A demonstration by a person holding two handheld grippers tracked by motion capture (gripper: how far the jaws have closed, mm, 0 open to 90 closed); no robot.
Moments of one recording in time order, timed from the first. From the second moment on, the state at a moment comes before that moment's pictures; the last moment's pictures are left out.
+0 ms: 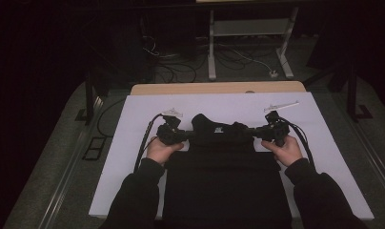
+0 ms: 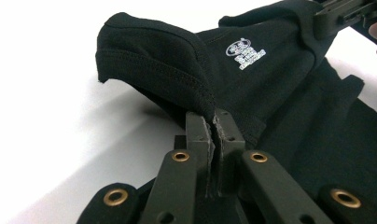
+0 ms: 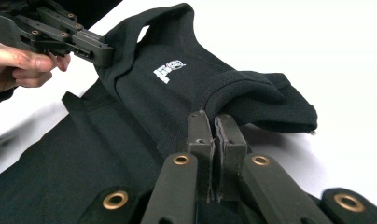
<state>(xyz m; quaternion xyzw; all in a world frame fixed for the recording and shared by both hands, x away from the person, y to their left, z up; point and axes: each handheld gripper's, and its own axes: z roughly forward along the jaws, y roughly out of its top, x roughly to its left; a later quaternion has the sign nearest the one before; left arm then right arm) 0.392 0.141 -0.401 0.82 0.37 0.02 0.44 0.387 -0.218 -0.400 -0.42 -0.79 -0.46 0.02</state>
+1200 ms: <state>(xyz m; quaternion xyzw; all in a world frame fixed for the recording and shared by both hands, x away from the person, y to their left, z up) 0.355 0.138 -0.392 0.82 0.36 0.00 0.45 0.347 -0.218 -0.387 -0.40 -0.79 -0.47 0.02</state>
